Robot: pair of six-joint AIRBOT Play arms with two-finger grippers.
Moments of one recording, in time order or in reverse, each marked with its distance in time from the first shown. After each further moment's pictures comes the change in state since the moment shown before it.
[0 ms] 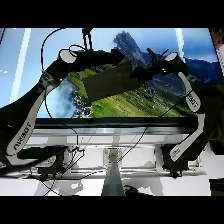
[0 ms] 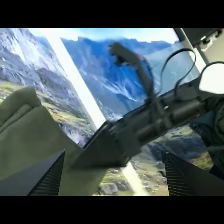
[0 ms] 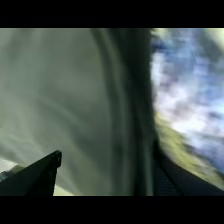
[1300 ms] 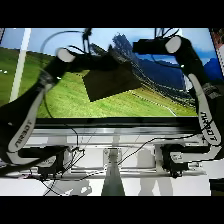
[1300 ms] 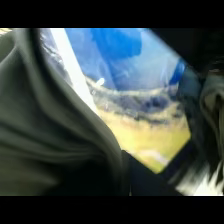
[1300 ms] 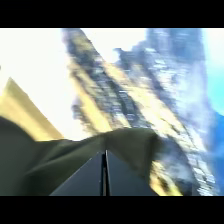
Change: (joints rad) left arm -0.005 -0.047 0.000 0.010 -0.091 -0.185; right arm 0.131 0.426 -0.001 -0.425 -0.446 0.227
